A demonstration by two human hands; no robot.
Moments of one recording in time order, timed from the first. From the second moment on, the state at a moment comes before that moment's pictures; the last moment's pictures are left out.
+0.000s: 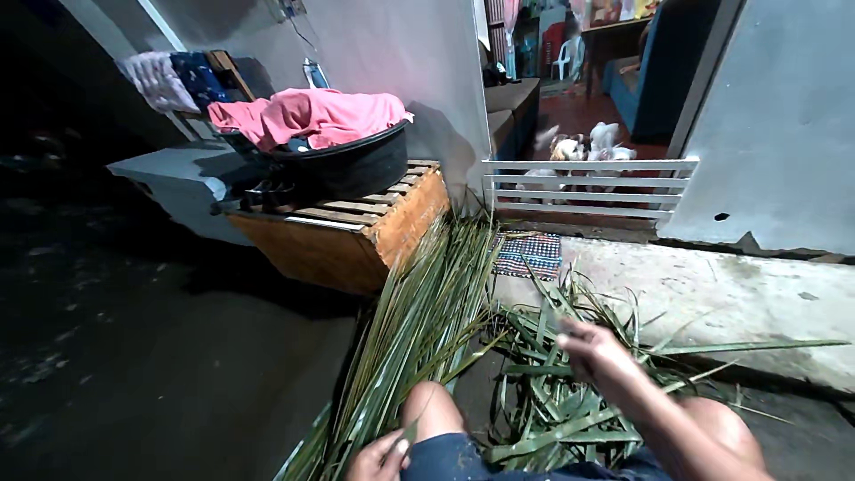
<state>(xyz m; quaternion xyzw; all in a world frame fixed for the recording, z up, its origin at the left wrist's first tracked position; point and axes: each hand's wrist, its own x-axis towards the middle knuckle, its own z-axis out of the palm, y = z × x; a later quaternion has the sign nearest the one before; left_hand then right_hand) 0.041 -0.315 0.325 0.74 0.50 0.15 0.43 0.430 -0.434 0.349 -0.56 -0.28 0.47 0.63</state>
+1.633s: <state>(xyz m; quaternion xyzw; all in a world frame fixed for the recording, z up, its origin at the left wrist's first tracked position) -0.134 -0.272 0.344 0.50 0.75 0.41 0.11 0.523 -0.454 0.352 -0.60 -0.23 0.33 0.69</state>
